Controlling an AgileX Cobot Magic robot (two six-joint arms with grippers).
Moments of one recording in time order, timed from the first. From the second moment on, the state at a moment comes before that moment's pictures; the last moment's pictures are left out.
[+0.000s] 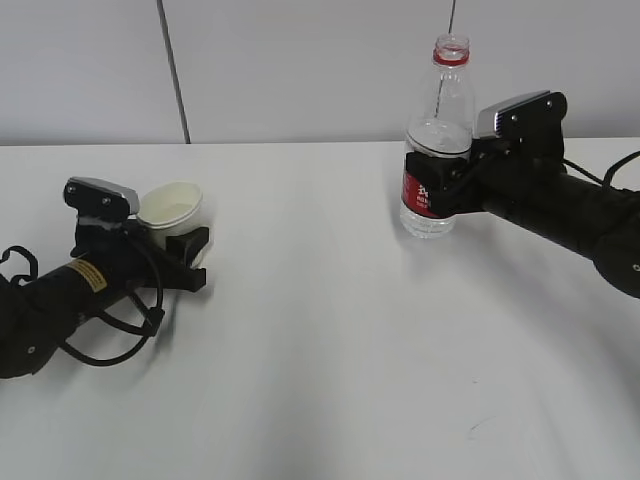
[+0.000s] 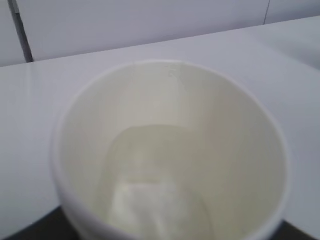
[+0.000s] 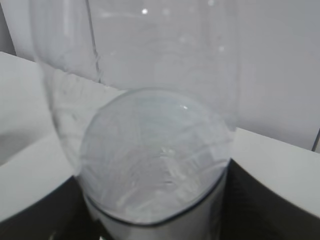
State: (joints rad) left arm -0.19 2.24 -0.79 0.33 -1.14 -0.08; right arm 0.09 1.99 -0.89 -0.51 -0.94 0.22
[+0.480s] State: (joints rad) left arm -0.19 2.25 -0.79 0.32 -1.16 -0.08; right arm 0.09 1.99 -0.89 -0.51 -0.94 0.23
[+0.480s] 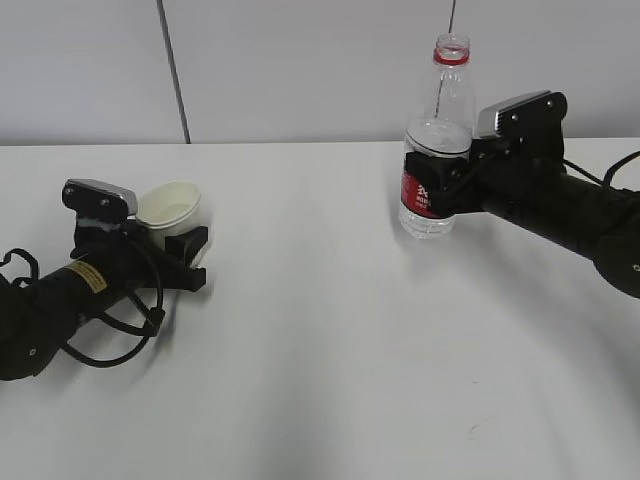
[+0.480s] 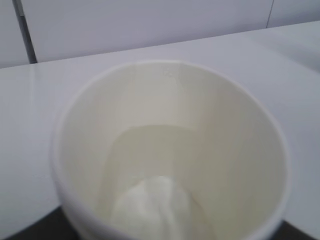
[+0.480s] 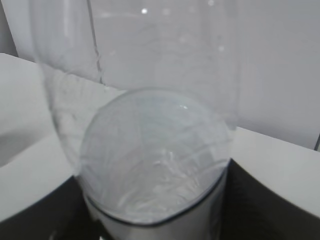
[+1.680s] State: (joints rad) left arm -0.19 2.15 -0.63 0.27 -1.14 -0.08; right arm 0.09 1.99 -0.88 -0.51 -0.94 0.23
